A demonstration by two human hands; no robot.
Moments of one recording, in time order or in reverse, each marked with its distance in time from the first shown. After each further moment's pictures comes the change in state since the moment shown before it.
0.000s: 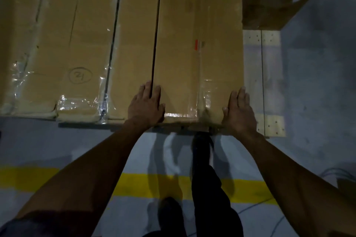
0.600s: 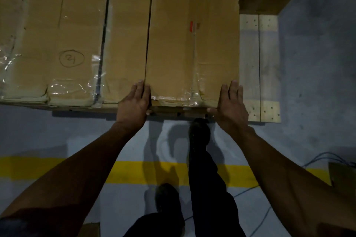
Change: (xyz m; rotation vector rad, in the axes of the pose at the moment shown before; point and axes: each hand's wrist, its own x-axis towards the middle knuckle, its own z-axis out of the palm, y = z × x) left_hand -0.048 -0.016 0.026 0.197 0.071 0.085; right_hand -0.030 -0.005 0.012 0.008 -0.030 -0.043
